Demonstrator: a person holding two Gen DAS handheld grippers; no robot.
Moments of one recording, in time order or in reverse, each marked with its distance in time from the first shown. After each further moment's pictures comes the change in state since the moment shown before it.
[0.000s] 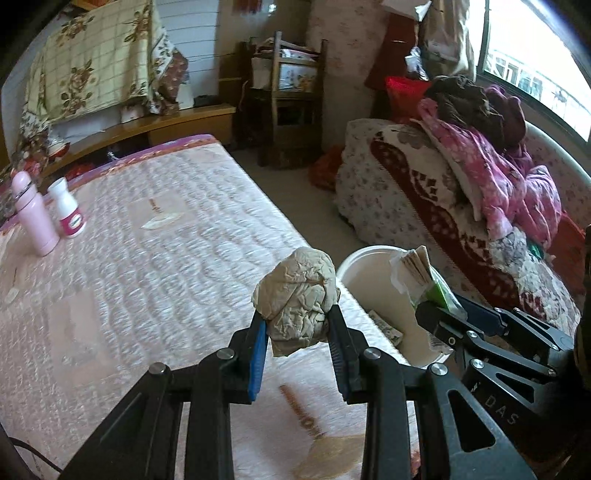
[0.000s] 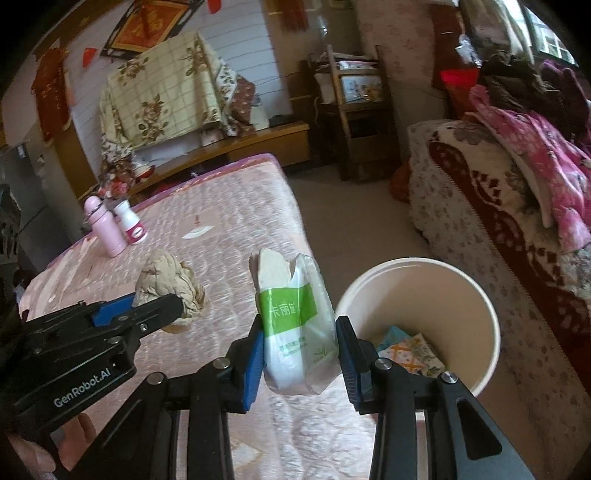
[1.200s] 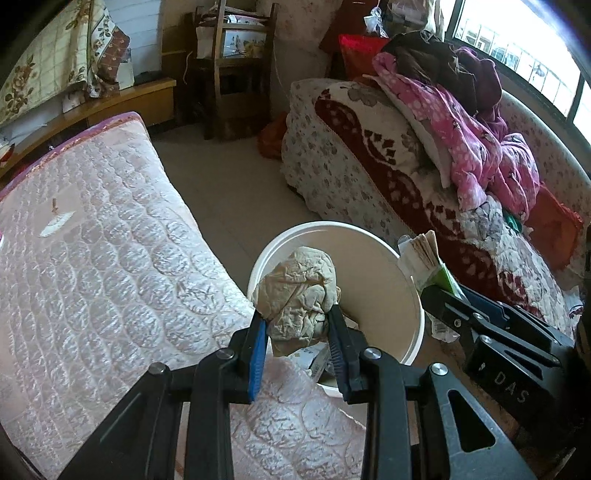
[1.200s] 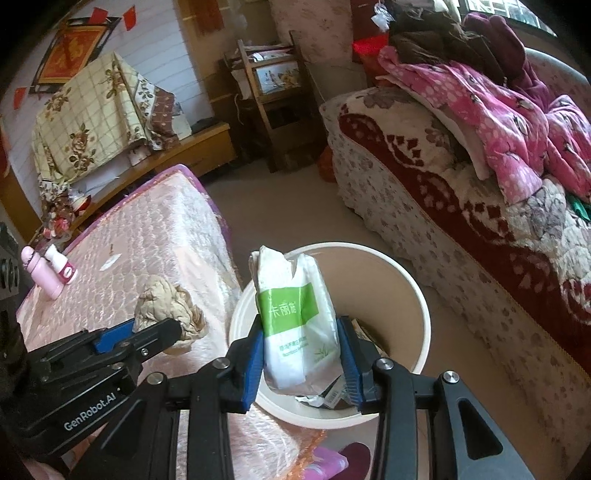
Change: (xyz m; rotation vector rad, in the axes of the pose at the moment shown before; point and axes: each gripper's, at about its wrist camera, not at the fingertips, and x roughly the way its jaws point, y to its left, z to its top) left arm 0.085 -0.077 0.017 0.066 0.134 -0.142; right arm 0.018 -0.109 0.004 0.198 0.044 -0.169
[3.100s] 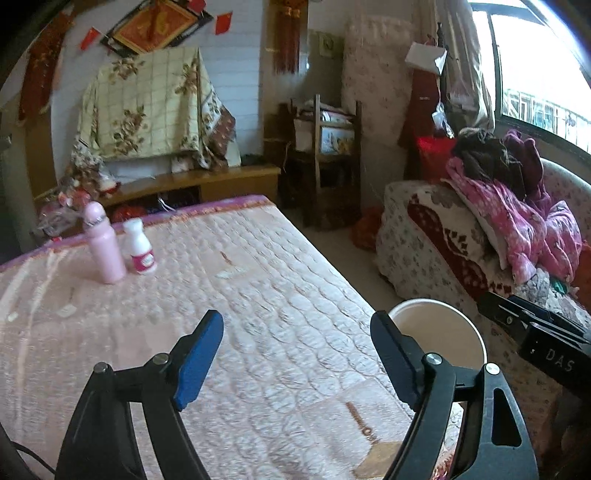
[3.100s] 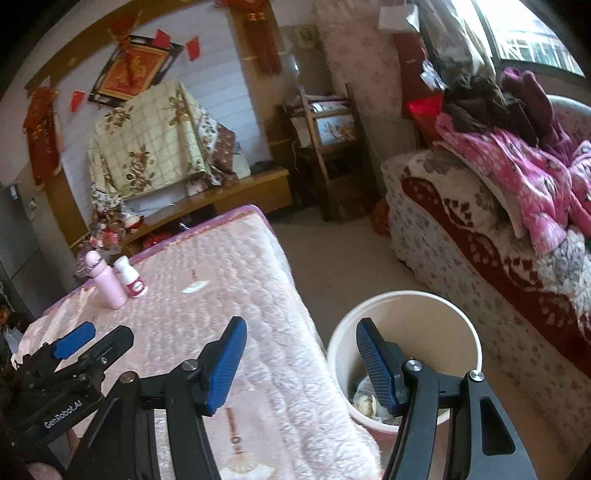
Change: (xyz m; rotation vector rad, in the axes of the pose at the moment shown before) left arm -0.181 0.092 -0.061 -0.084 -0.403 0.330; right arm -0.088 0.105 -0.017 -0.099 -0.217 0.155
